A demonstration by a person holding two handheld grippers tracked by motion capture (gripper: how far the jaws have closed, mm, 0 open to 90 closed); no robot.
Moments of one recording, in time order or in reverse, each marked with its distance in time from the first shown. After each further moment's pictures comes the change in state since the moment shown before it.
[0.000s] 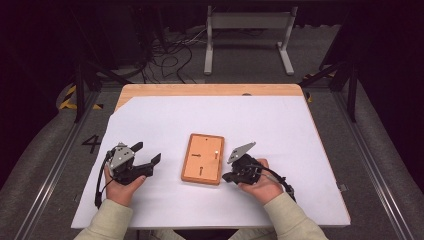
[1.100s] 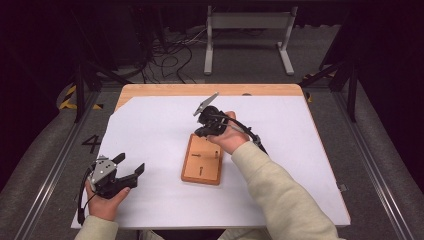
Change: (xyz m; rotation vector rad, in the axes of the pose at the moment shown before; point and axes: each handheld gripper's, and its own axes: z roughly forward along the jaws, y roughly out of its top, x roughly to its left) left arm 0.010 -0.024 -0.040 0.024 0.084 -0.039; right arm -0.050 0.148 0.026 0.000 -0.076 -0.102
